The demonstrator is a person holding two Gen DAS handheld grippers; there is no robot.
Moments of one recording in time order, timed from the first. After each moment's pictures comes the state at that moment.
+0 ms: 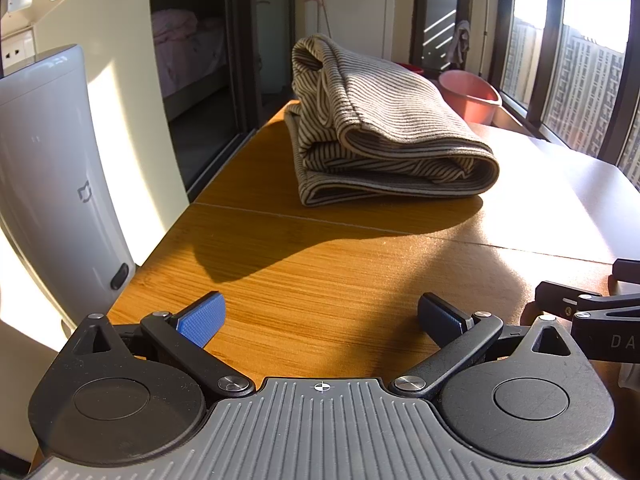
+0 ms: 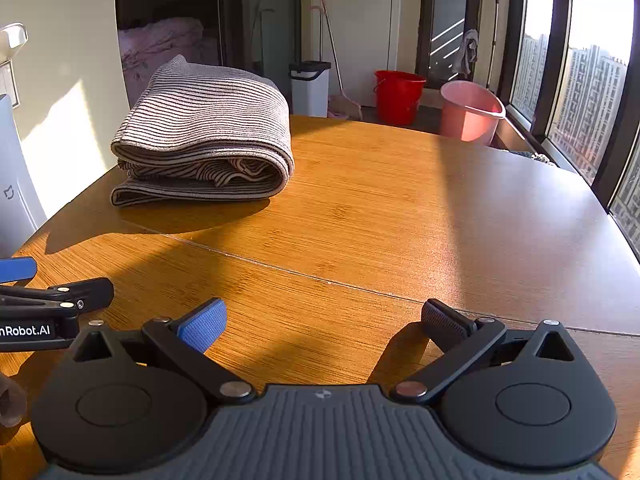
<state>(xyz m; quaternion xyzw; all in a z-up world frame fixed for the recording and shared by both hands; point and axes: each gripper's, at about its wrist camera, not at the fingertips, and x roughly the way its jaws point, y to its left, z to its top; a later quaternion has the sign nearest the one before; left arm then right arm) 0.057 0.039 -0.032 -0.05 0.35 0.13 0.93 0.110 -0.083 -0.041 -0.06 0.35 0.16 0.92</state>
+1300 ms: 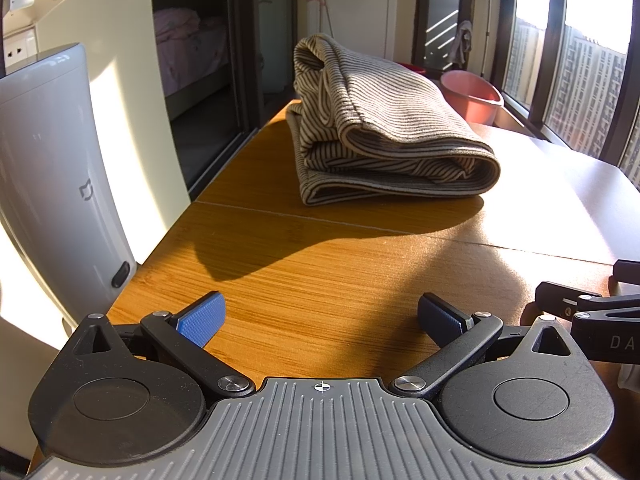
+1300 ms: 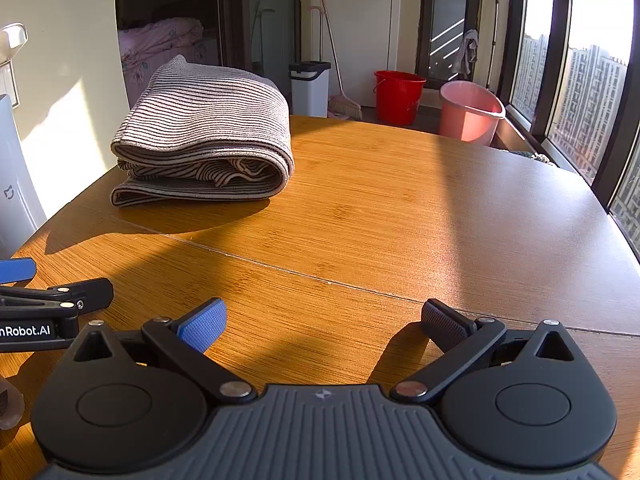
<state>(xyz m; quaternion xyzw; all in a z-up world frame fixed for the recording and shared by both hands) 0.056 0.038 -0.033 -0.05 0.35 0.13 0.92 0.110 -0.082 -0.041 -0.06 0.35 0.16 0.92</state>
